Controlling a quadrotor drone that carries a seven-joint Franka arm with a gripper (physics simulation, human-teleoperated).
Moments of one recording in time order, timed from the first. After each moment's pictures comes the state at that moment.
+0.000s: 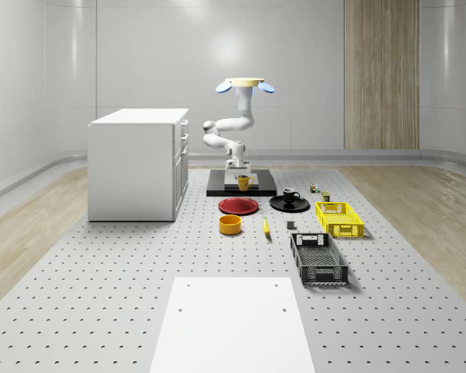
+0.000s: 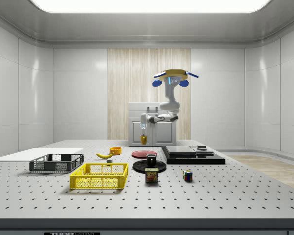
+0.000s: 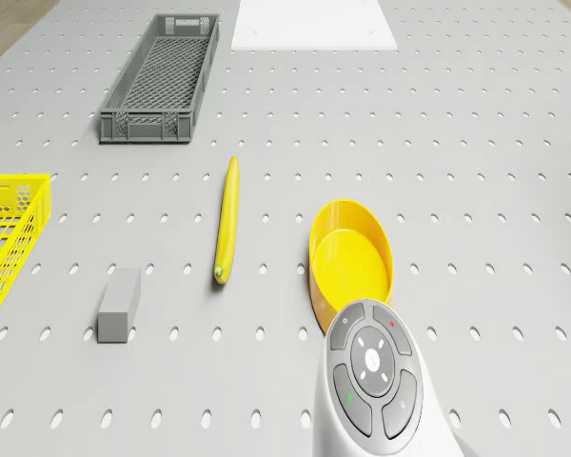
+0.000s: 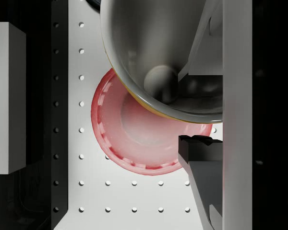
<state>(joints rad) -1.03 -1.41 1.00 -2.69 -2.15 1.65 1.44</state>
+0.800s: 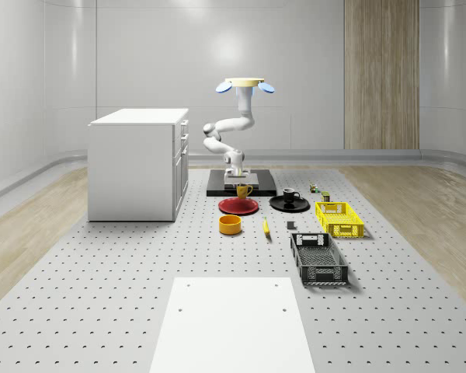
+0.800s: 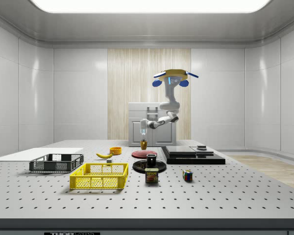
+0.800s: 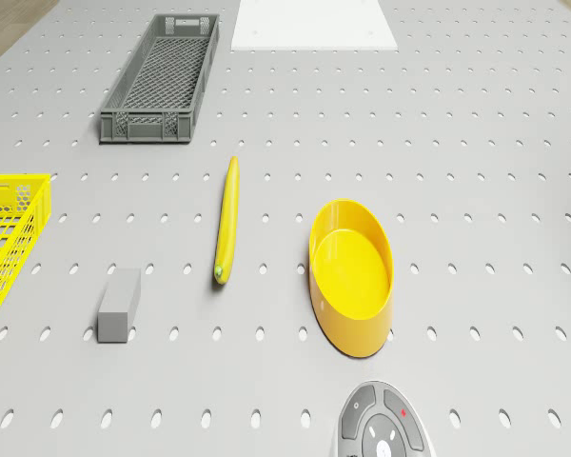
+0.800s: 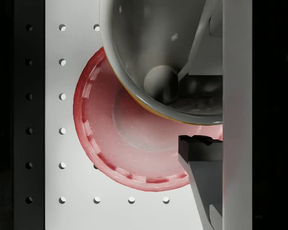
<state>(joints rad) -1.07 -1.37 0.85 -2.55 -2.29 1.76 1.42</state>
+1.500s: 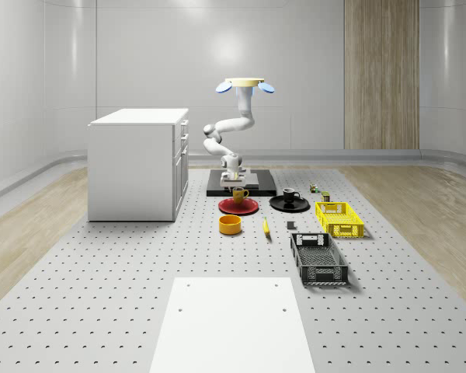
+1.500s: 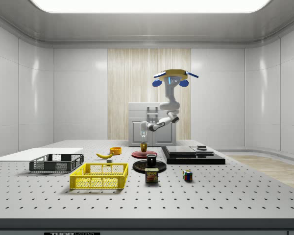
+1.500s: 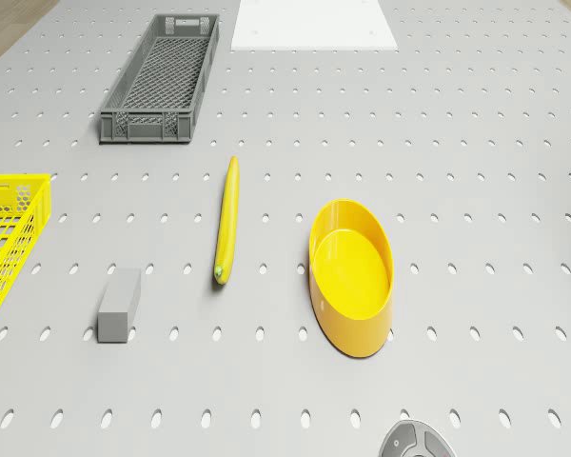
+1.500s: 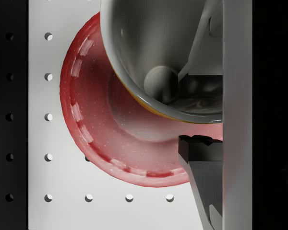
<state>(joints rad) -1.04 -1.36 0.82 -2.46 -2.31 1.82 1.33</state>
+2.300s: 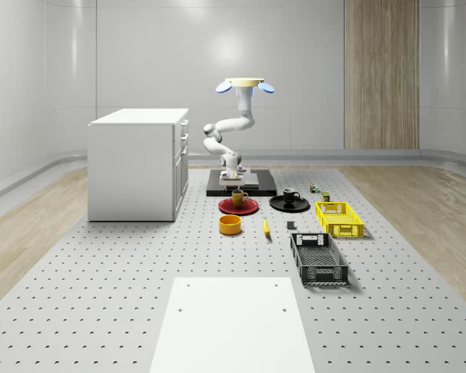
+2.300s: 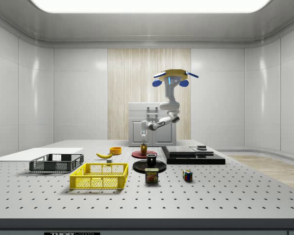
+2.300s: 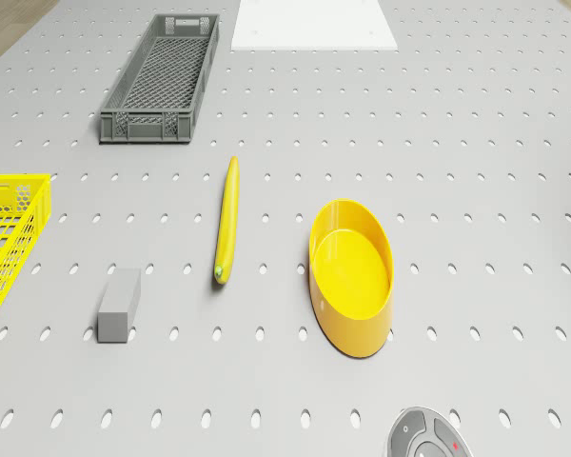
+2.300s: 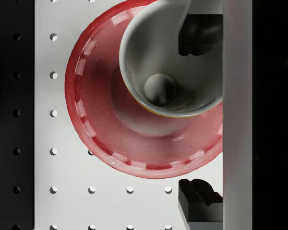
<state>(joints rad) -1.02 -1.37 0.85 -2.50 -2.28 1.80 1.32</state>
